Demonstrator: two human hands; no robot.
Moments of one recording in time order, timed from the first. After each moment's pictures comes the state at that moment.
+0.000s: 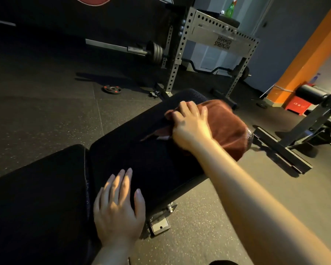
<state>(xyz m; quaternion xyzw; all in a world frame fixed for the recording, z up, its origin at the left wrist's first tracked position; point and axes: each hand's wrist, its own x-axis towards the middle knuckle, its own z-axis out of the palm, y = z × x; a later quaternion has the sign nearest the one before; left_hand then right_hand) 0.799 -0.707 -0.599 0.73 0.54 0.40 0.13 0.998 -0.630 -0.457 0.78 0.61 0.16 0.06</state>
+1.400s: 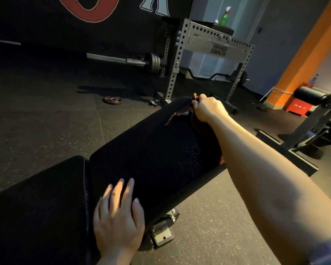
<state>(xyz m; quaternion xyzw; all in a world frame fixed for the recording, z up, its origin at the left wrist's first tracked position) 0.796 -0.710 -0.589 0.76 0.56 0.32 0.11 1.073 -0.596 -0.405 0.87 0.48 0.09 -0.12</state>
